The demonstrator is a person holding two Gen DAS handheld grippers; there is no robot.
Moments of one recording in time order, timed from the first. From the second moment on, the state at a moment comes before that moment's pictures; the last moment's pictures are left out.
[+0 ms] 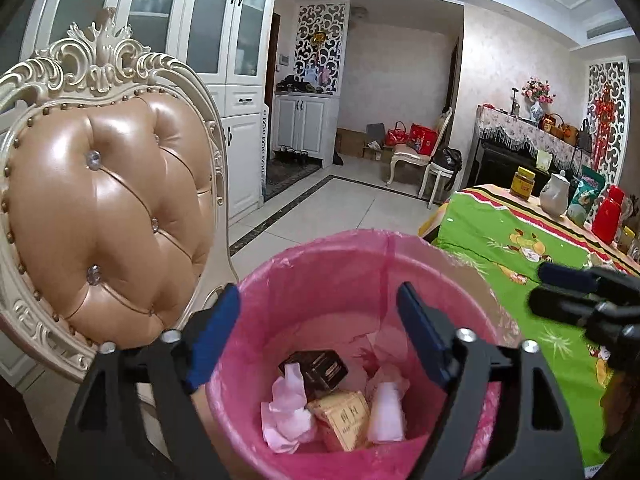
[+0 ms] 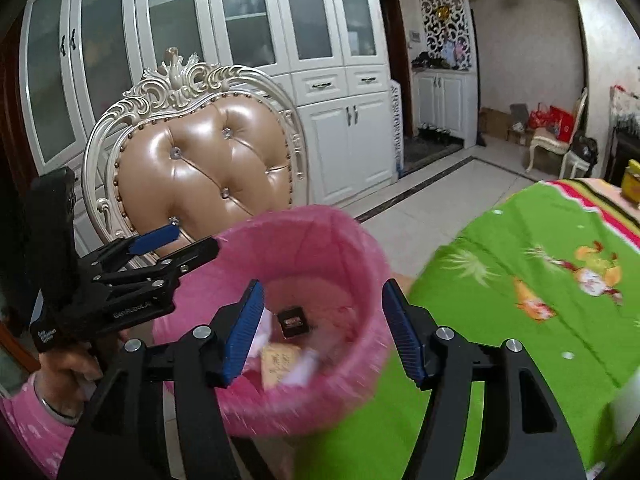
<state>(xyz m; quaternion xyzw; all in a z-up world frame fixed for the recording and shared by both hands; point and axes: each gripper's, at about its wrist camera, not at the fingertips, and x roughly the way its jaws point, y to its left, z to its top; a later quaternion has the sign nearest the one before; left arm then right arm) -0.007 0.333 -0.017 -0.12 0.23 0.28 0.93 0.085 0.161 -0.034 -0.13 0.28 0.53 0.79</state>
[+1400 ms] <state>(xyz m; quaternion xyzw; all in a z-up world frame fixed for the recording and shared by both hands) 0.195 -0.060 -0.043 -0.04 0.33 -0.01 0.94 0.291 -0.231 -0.073 -0.01 0.36 0.17 0.92</state>
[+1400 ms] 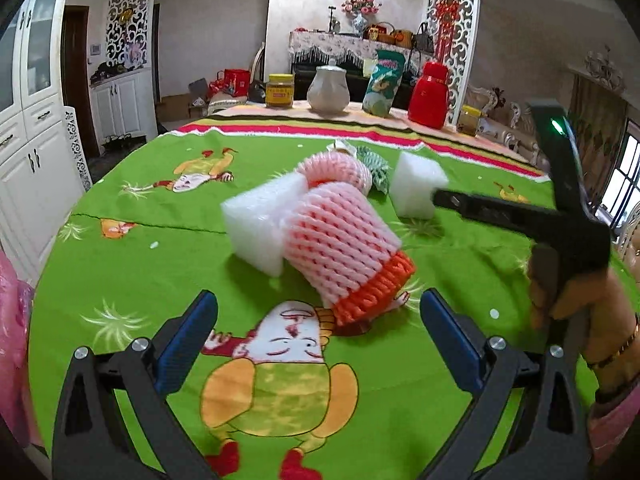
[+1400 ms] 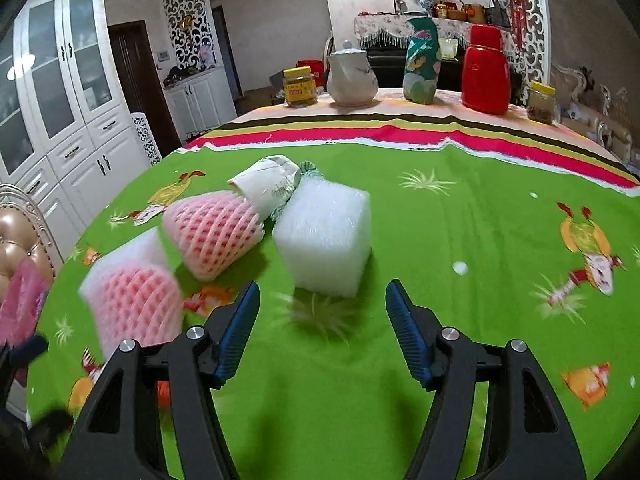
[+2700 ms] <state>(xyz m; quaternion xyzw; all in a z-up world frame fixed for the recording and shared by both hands) 0.220 -0.070 -0.068 -0.13 0.38 -0.02 0.92 0.203 -0.271 -0.062 -0.02 0.35 0.18 0.92</state>
